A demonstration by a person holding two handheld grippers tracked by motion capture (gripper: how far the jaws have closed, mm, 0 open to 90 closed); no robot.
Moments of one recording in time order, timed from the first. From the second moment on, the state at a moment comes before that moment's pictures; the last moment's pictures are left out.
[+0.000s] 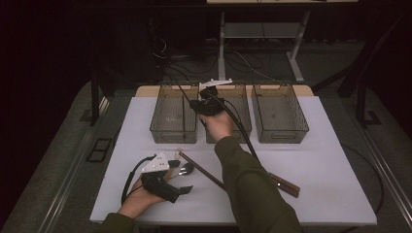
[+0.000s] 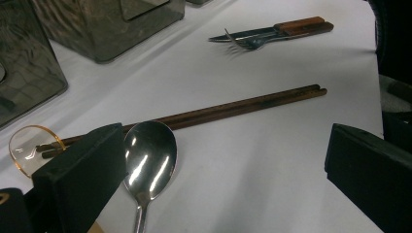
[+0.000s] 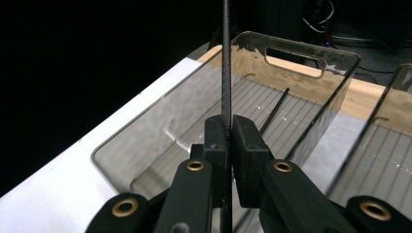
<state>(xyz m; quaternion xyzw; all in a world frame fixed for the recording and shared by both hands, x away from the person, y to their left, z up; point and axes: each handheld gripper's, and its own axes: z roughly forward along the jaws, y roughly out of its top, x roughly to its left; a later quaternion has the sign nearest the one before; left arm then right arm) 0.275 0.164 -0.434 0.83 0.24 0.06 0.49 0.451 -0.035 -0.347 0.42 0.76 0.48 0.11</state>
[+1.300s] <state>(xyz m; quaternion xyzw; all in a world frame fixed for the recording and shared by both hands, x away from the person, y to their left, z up) 0.276 0.163 -0.432 0.84 0.23 0.06 0.49 0.453 -0.013 -0.360 0.42 0.79 0.44 0.10</state>
